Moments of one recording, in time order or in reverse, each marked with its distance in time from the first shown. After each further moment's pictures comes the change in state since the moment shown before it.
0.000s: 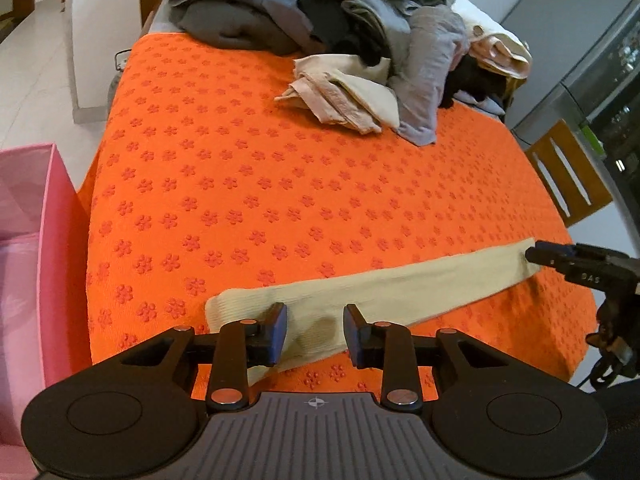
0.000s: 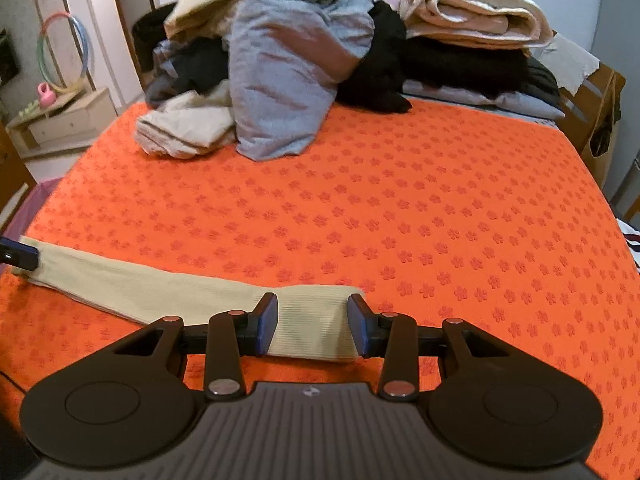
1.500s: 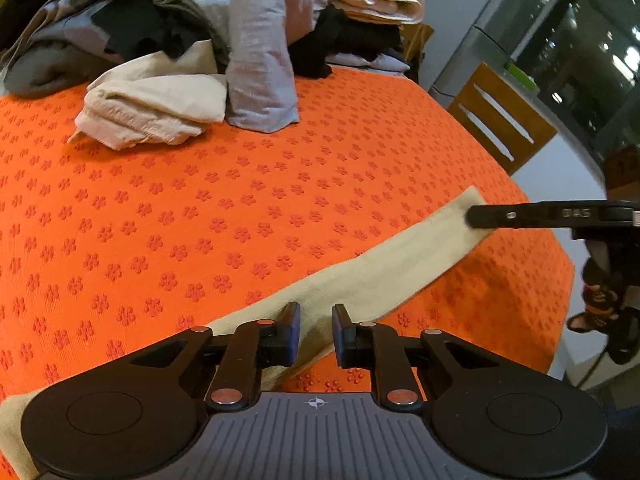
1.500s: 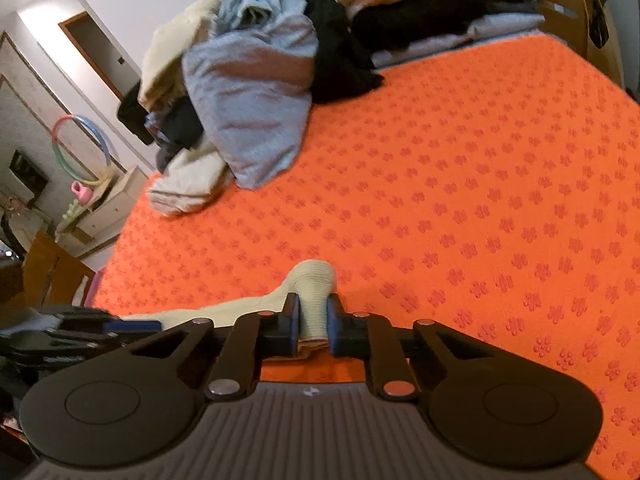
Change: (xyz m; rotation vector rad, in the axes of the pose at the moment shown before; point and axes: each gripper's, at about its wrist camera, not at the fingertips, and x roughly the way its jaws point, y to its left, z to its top) left arm 0.067 -0.109 0.012 0.244 0.000 -0.135; right arm -0.007 -0.059 -0.013 0.332 -0.057 0.247
